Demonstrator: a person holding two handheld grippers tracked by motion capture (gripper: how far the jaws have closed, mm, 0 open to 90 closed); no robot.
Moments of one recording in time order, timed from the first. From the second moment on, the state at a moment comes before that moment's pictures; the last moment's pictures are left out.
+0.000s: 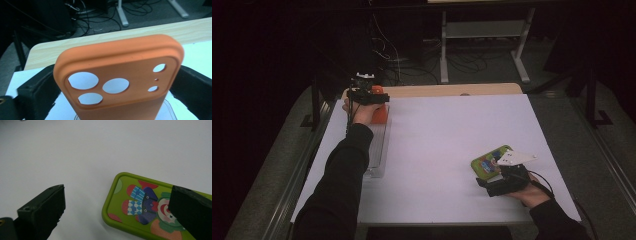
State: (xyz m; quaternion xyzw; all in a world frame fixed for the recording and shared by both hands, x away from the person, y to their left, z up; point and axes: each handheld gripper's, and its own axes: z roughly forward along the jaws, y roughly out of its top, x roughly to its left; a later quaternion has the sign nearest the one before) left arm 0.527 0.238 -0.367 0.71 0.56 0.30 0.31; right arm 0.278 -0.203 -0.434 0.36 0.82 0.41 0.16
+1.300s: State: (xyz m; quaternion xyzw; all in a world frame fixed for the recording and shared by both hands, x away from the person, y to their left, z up) left arm 0.393 0.189 -0.334 0.84 0.34 0.13 0.41; right arm 0.273 -0.211 -0.425 0.37 0.81 0.42 0.17
